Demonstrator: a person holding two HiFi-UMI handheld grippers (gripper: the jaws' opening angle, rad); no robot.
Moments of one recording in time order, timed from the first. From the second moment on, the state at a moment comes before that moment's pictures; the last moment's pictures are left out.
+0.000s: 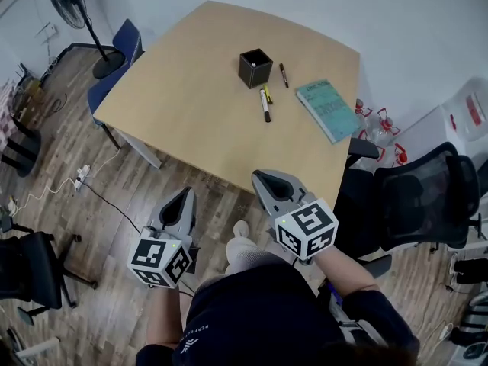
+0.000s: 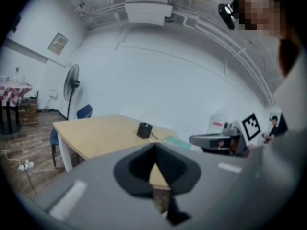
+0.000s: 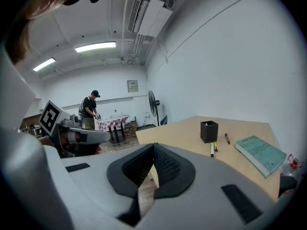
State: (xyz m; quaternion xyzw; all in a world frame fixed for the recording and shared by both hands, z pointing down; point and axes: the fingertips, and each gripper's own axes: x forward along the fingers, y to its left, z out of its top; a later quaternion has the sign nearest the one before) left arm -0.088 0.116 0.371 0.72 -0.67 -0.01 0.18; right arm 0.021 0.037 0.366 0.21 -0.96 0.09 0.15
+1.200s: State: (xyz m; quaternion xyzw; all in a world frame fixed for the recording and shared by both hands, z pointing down) left arm -0.125 -0.088 0.365 0.75 -0.64 0.01 0.16; right arm -0.015 -0.142 0.350 0.25 -0.96 0.09 0.13
